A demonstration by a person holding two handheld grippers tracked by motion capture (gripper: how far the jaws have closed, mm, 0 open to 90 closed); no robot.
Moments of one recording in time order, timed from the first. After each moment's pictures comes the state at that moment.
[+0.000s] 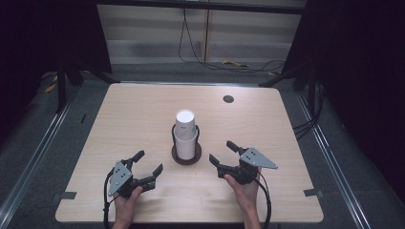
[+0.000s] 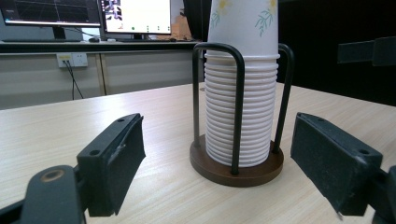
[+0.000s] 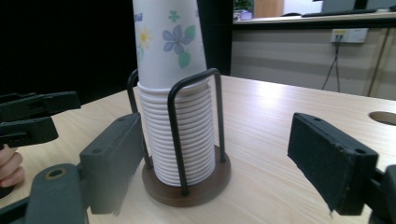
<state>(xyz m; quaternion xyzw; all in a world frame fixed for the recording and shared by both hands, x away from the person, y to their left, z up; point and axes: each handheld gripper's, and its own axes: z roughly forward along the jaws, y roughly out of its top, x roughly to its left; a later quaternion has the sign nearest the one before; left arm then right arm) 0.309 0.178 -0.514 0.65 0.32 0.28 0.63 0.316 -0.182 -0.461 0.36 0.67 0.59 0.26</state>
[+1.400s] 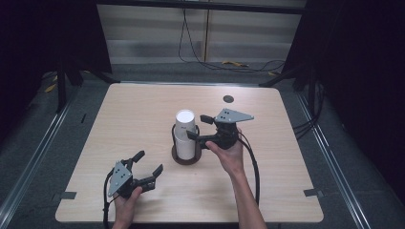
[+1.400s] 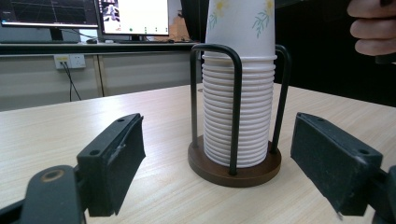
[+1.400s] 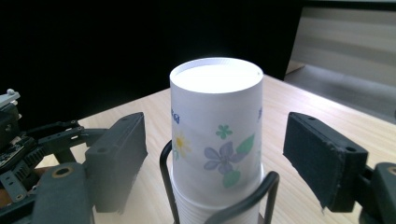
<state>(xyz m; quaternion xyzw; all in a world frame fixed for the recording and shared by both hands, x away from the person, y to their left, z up) 0.309 0.179 -0.514 0.65 0.31 0.28 0.64 0.394 -0.131 -0.389 0.28 0.75 0.57 0.16</state>
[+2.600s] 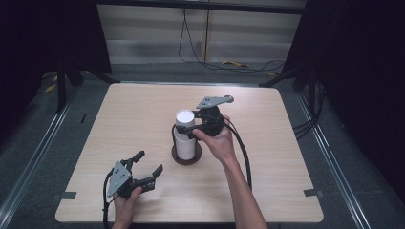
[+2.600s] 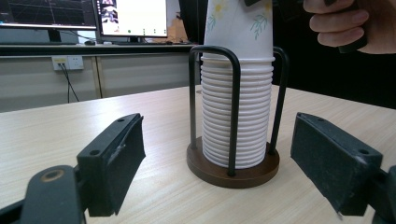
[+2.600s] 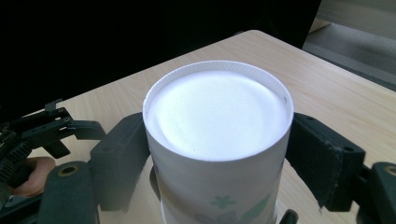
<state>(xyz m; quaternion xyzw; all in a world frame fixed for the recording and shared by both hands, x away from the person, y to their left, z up) 0.309 0.180 -0.514 0.65 0.31 0.28 0.64 0.433 -0.098 -0.379 0.28 0.81 0.50 0.11</state>
